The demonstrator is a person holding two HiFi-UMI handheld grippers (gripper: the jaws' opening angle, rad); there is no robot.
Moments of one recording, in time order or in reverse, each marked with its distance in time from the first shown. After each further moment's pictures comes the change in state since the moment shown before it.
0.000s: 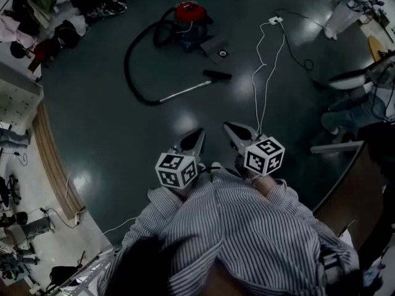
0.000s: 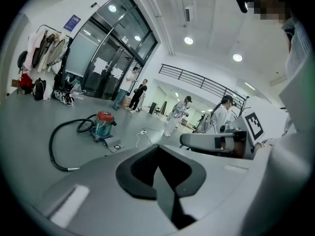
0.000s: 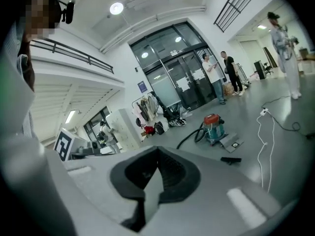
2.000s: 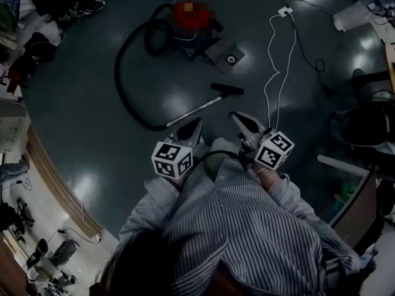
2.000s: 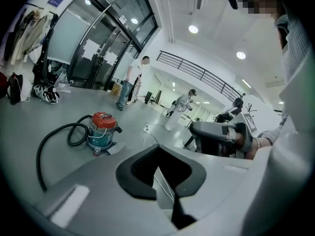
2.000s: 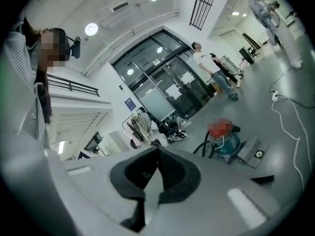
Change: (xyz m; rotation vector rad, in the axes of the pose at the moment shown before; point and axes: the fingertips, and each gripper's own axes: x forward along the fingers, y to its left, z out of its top) left arm 0.252 0.324 0.188 0.011 0.157 -0.119; right arm 0.340 -0.187 0.197 0.227 -0.166 0.016
